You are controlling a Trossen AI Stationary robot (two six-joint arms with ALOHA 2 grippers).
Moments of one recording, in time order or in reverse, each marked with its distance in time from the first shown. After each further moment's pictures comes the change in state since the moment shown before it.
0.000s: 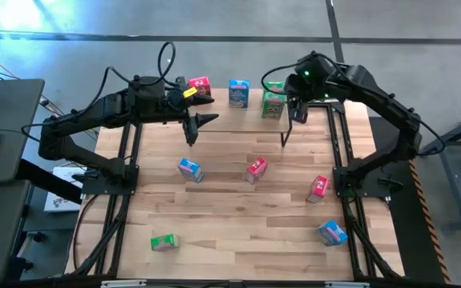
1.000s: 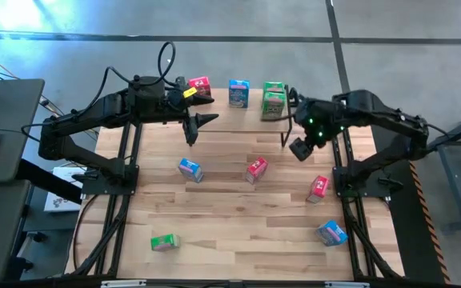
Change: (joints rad) left arm 0.000 0.000 0.000 0.000 0.000 0.000; right arm 0.414 -0.051 -0.004 -0.321 -0.229 1.133
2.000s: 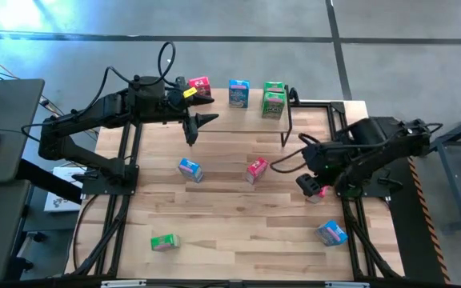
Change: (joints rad) left arm 0.000 0.000 0.000 0.000 0.000 0.000; right arm 0.407 0.000 0.000 0.000 -0.136 0.585
